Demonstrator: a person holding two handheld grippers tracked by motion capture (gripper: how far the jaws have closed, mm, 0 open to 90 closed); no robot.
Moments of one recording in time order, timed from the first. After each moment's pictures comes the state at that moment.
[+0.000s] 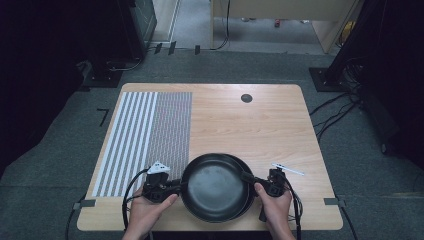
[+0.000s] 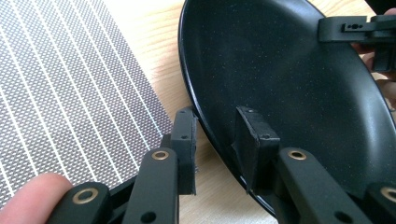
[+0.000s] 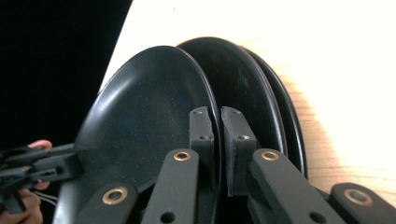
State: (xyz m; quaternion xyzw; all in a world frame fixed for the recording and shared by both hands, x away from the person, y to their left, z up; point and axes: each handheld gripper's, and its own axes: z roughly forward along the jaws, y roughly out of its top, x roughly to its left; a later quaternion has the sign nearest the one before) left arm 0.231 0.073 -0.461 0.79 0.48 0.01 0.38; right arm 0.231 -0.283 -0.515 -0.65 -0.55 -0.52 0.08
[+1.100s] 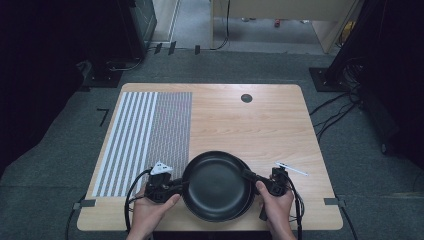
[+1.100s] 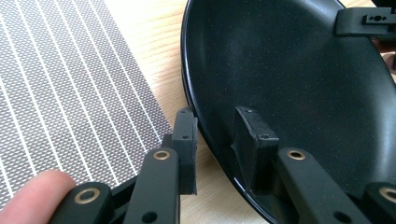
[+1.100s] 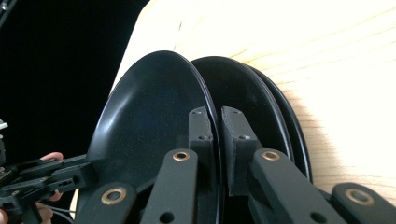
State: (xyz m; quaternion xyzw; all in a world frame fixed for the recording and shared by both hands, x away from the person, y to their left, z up) left arm 0.229 0.067 -0.459 0.79 0.49 0.03 0.38; right arm 0.229 -0.284 -0.504 -0.65 -0.54 -0.53 0.07
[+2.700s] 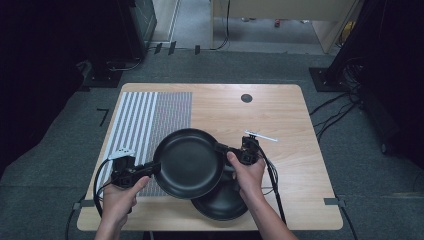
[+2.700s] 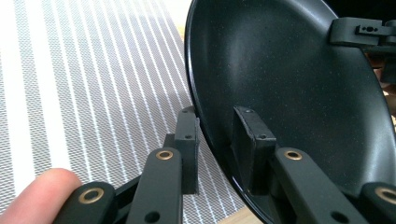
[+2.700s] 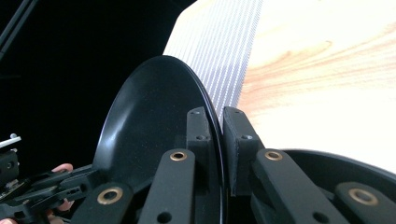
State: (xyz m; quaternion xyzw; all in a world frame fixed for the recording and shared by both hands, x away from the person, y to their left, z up) left arm 0.257 0.148 -0.425 0.72 0.54 0.05 0.43; right arm 0.305 -0.206 -0.451 -0.61 -0.57 -0.54 0.08
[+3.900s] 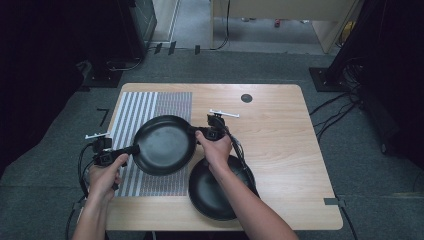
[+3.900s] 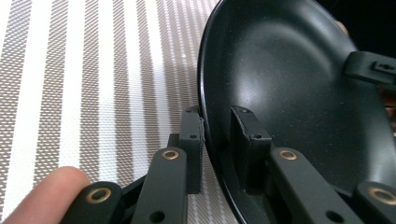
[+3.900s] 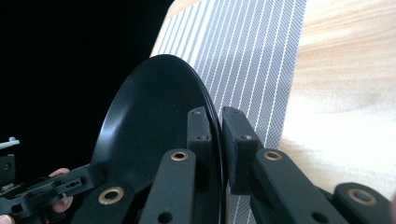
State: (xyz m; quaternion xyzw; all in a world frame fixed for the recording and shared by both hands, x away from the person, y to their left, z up) left arm 0.330 0.220 -0.460 0.64 0.63 0.02 0.43; right arm 0.389 -0.121 -0.460 -0.62 -0.61 -0.50 0.07
